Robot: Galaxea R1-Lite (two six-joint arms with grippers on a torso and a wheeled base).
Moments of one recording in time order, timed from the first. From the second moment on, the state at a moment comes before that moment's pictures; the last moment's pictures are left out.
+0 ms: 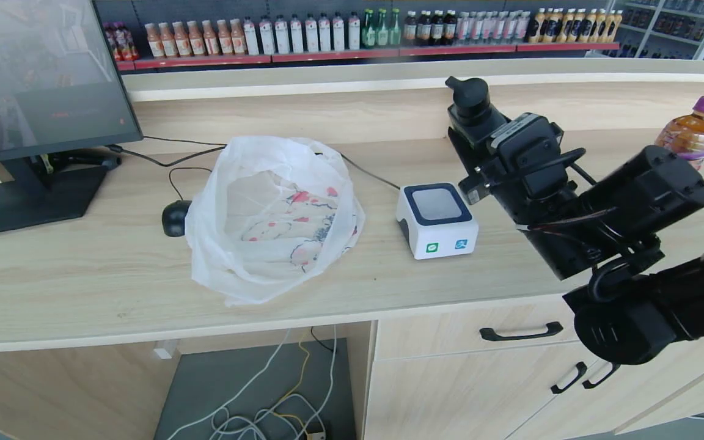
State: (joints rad) left arm 0.00 0.00 0.00 0.00 0.00 0.00; right arm 0.49 1.92 -0.93 -1.55 -0.01 -0.81
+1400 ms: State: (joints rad) left arm 0.00 0.00 0.00 0.00 0.00 0.00; right arm 0.53 2.09 -0.94 -1.57 0.01 -0.88
